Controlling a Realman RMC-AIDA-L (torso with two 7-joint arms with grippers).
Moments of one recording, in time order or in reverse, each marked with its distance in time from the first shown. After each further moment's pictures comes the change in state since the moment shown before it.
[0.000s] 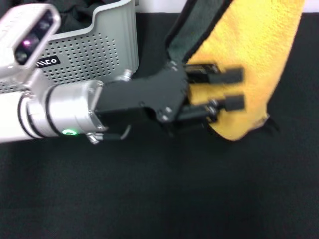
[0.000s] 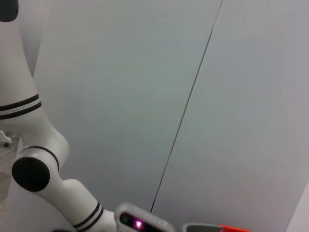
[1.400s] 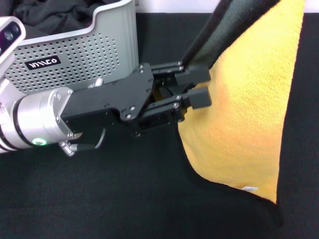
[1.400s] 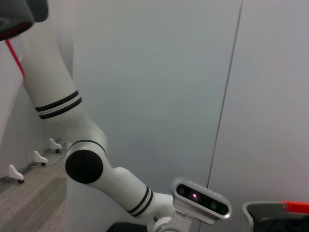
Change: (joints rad) left arm 0.070 0.001 -0.162 0.016 0.101 0.090 -0.109; right arm -0.068 -0.012 -0.161 0.014 0.055 0.012 0.050
